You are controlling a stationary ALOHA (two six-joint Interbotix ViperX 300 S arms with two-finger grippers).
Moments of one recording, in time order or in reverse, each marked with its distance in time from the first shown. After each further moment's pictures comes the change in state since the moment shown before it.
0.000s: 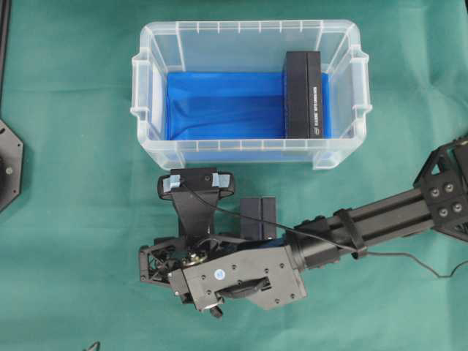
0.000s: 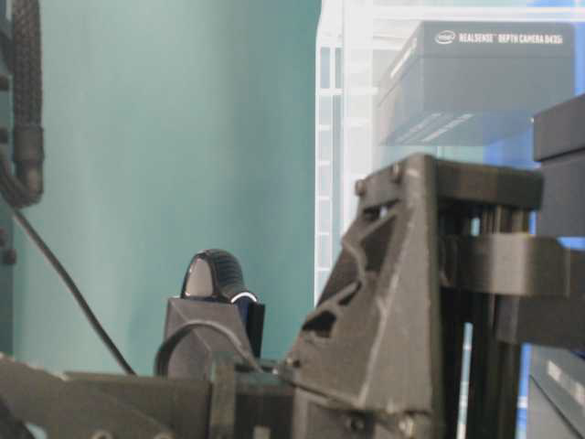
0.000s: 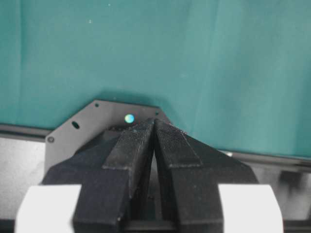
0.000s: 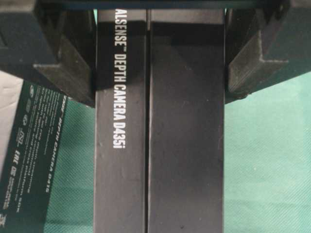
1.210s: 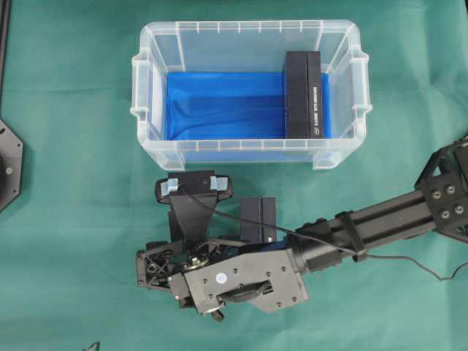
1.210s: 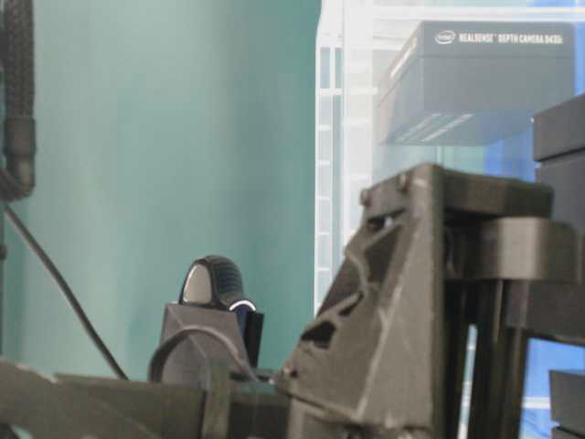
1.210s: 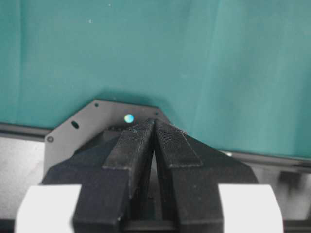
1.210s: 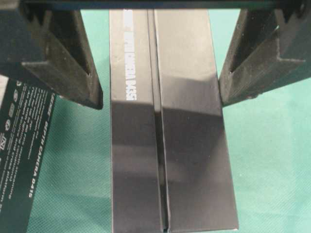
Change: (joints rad) left arm 0.000 0.000 0.000 0.000 0.000 -0.005; right arm 0.009 -0.003 0.002 -0.009 -0.021 -0.005
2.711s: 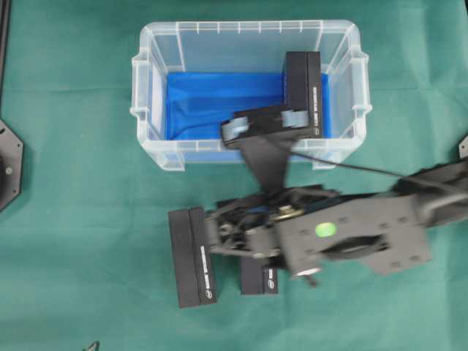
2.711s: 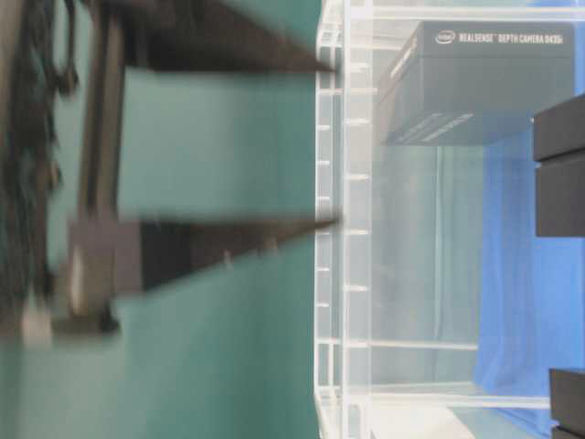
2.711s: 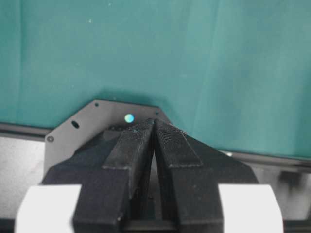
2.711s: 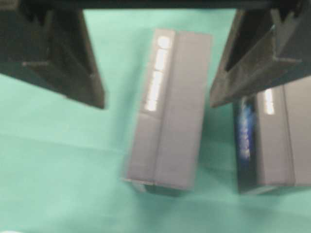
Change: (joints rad) left arm 0.000 0.005 0.000 0.000 0.000 0.000; right arm -0.014 -0.443 0.360 -0.003 0.193 -0.129
